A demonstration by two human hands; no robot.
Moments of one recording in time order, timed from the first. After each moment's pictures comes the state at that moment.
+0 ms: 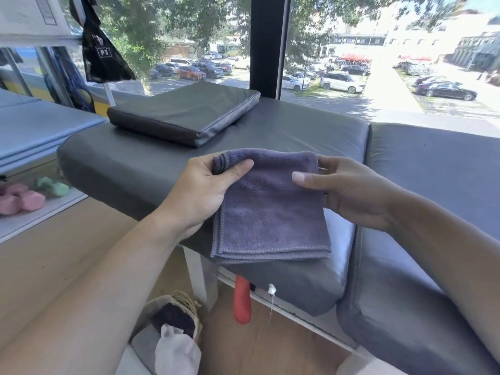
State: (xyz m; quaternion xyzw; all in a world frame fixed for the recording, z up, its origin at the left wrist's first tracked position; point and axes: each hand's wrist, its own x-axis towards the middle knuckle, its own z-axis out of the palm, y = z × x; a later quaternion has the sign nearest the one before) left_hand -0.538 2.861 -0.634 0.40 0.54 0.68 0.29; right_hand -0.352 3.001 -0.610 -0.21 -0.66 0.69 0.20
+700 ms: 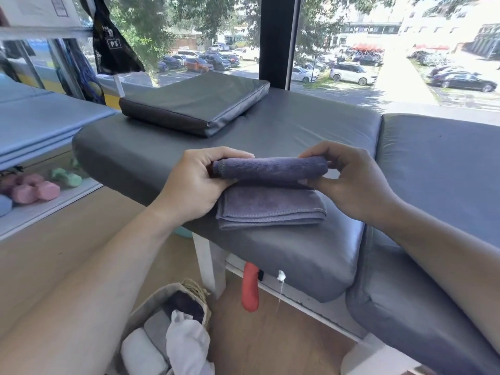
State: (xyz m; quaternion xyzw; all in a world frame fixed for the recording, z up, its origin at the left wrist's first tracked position) left_hand -0.570 2.841 -0.645 0.55 0.64 0.53 0.08; right_hand -0.360 2.997 -0.634 -0.15 -0.86 0.33 0.36
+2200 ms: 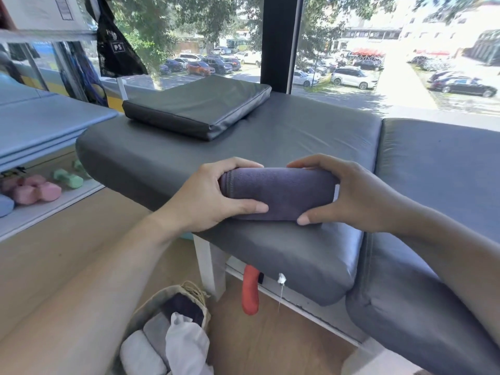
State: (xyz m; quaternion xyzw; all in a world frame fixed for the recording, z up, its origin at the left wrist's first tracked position) left_hand -0.551 2.828 -0.635 0.57 0.69 0.43 0.12; right_hand -0.343 2.993 -0.620 -0.16 -0.93 0.28 0.20
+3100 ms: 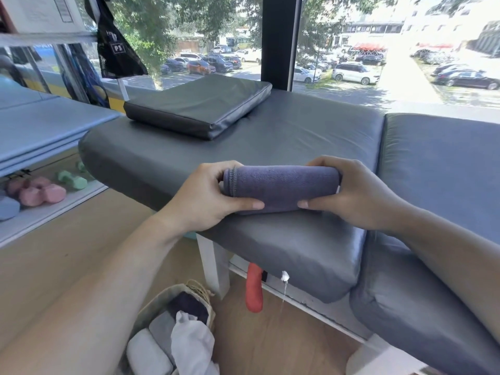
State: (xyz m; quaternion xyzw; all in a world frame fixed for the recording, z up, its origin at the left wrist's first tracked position) left_hand -0.557 2.832 -0.644 0.57 0.66 0.47 0.15; right_hand -0.348 2.998 -0.636 -0.19 -0.89 0.33 0.25
